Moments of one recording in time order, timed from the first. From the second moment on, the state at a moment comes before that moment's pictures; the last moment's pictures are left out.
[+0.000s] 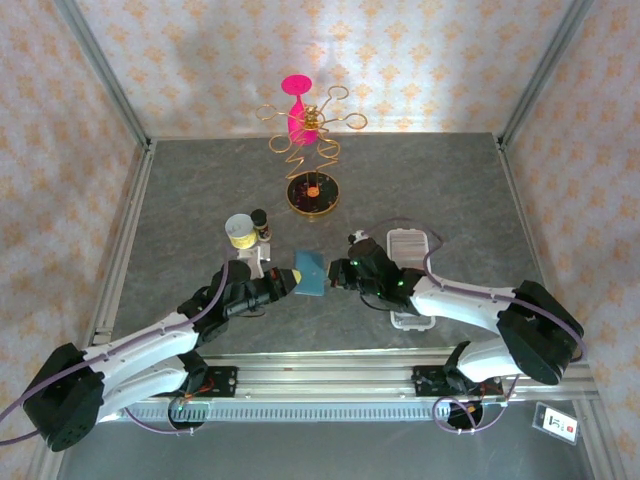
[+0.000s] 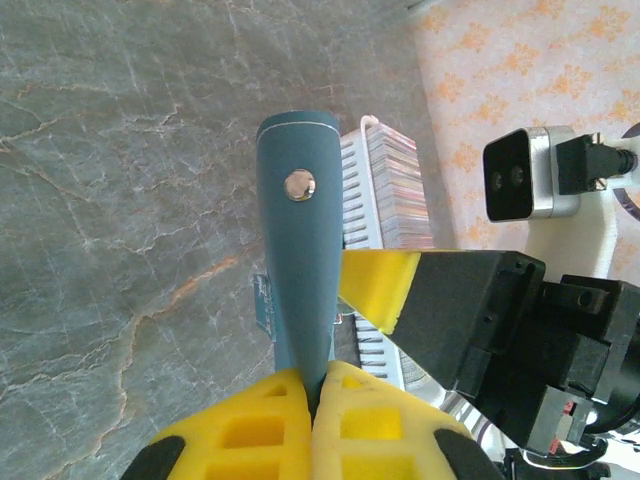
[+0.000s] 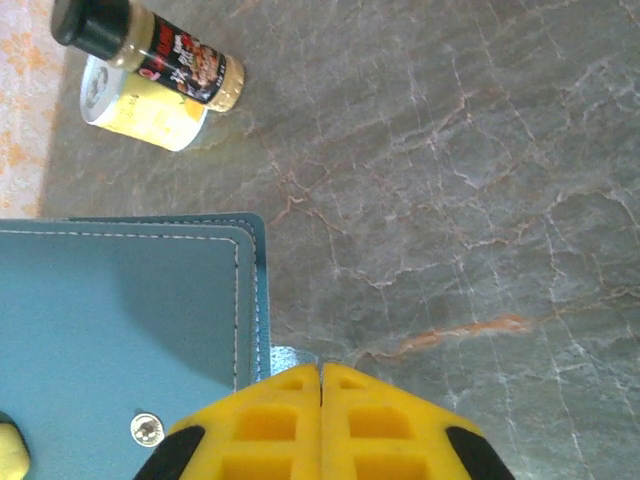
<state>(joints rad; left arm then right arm) -0.67 0.94 0.30 0.24 0.19 -1.02 0.86 1.35 0.63 0.04 -0.02 0.90</state>
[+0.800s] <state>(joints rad) -0.79 1.27 0.28 0.39 0.12 -1.10 0.86 1.32 0.43 0.11 -0.04 0.96</state>
